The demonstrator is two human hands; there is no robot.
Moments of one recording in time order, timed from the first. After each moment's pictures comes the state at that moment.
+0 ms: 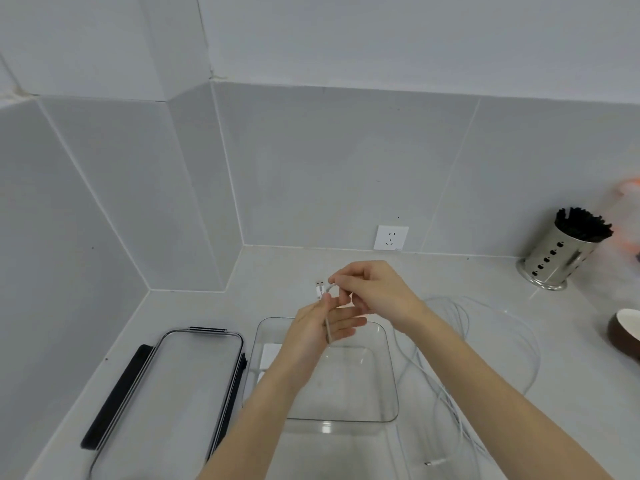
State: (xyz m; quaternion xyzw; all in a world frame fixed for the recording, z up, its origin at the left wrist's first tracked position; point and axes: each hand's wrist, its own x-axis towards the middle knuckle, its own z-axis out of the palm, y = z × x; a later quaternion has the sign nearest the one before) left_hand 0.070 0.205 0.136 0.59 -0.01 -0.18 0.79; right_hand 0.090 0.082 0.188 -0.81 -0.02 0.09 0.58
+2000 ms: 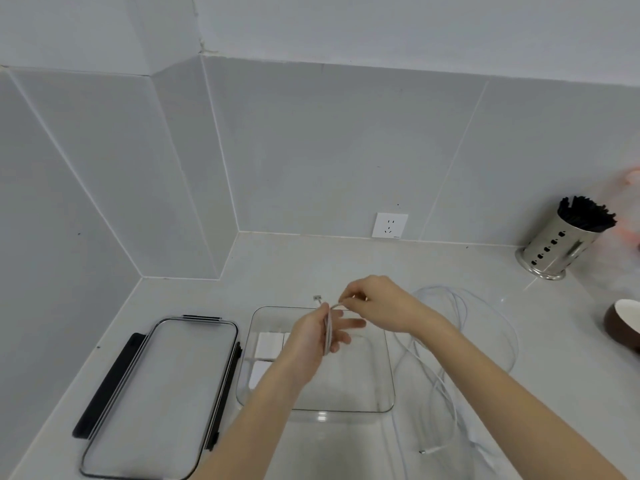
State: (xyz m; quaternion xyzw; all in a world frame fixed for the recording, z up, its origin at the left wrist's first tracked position) left_hand 0.076 0.197 0.111 0.55 0.13 -0.28 0.78; right_hand 0.098 0.063 0.155 -0.95 -0.11 0.12 0.27
